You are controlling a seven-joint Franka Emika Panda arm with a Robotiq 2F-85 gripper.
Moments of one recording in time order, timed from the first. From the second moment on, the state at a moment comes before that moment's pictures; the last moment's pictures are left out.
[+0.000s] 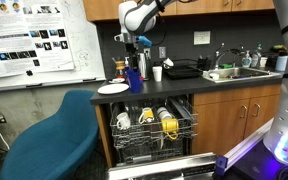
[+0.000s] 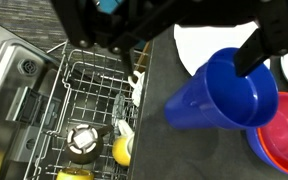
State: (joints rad) arm 0.23 0.36 0.21 -1.67 -0.33 2.20 -0.68
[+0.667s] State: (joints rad) arm 0.22 0.41 0.21 -1.66 -0.33 2.20 -0.68
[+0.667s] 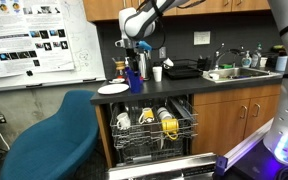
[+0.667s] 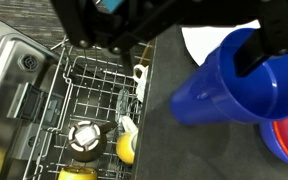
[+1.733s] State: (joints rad) arm 0.22 0.45 0.21 -1.66 -0.33 2.24 -0.68
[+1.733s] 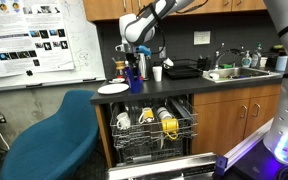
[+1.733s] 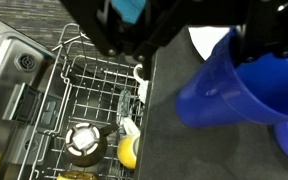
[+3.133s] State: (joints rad) arm 0.24 0.38 0.24 -1.74 -0.33 2.32 -0.63
